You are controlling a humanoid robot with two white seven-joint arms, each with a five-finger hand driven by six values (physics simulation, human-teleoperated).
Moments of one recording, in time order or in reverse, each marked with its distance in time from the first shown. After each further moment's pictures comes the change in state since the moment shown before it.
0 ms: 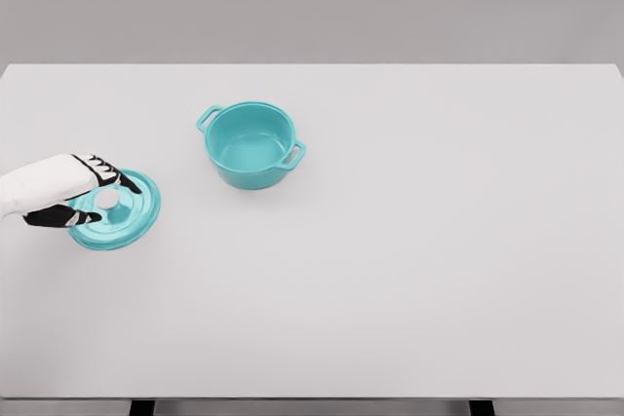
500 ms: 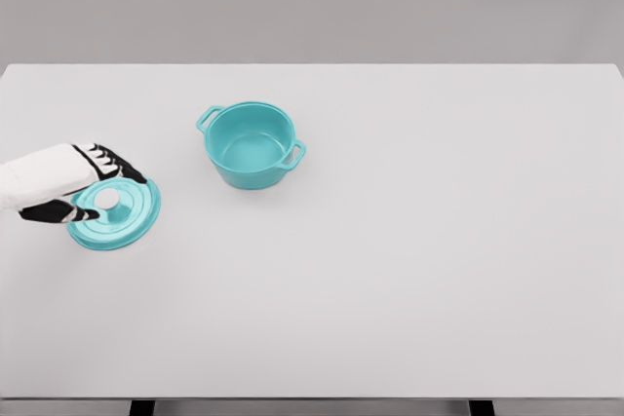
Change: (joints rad) left arm 0.023 0.043 0.037 -0.102 0.011 0.000 -0.001; right arm 0.000 0.000 0.000 0.000 0.000 0.000 0.000
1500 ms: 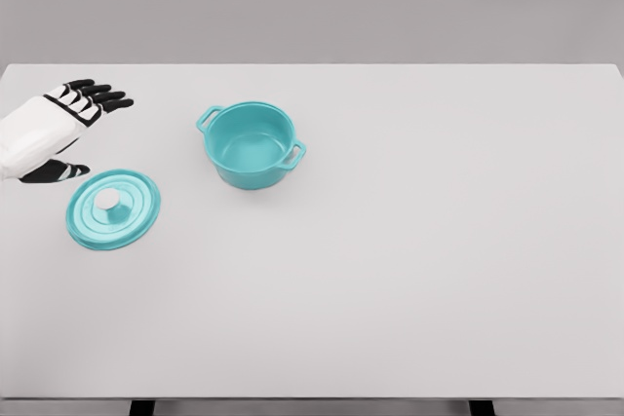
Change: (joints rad) left arm 0.106 -0.311 0.400 0.005 -0.356 0.001 0.108; right arm 0.000 0.000 0.000 0.000 0.000 0.000 0.000
